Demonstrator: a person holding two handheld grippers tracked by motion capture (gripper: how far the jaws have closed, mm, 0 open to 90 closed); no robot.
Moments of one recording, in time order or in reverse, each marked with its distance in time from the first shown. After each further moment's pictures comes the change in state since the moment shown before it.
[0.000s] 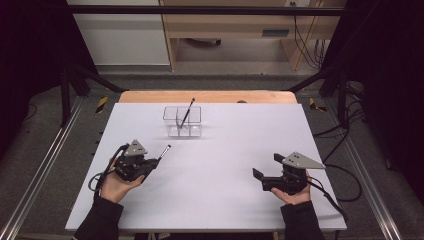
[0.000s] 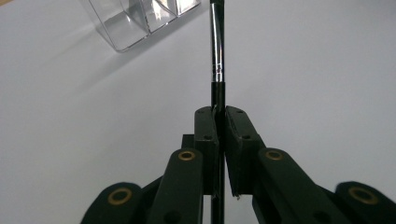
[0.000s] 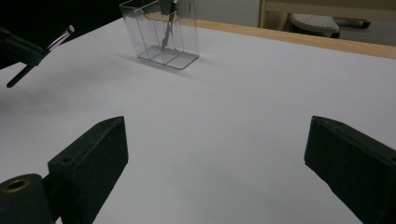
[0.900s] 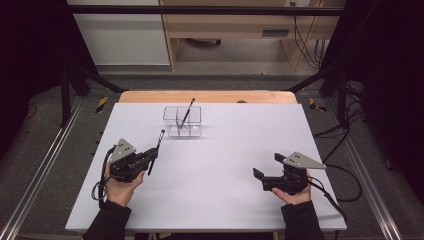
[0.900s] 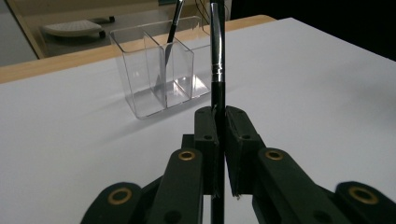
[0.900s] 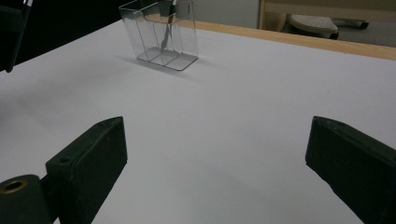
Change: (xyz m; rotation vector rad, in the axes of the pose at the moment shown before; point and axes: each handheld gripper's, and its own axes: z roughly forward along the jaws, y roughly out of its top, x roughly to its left) left arm -0.015 0.000 -0.022 -0.340 0.070 -0.142; right arm 0.000 0.000 -0.001 -0.002 -0.004 0.004
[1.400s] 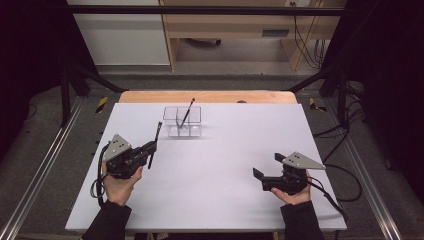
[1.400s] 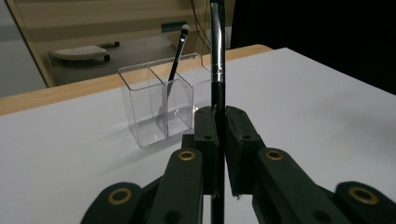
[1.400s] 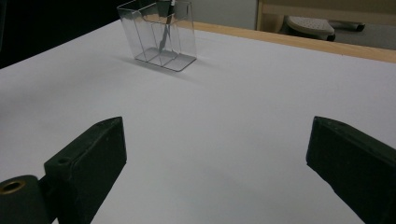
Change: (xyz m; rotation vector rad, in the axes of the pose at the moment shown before) left arm -0.003 0.018 -0.008 -0.104 0.009 -0.004; right arm 0.001 0.000 0.001 -0.004 -0.010 -0.008
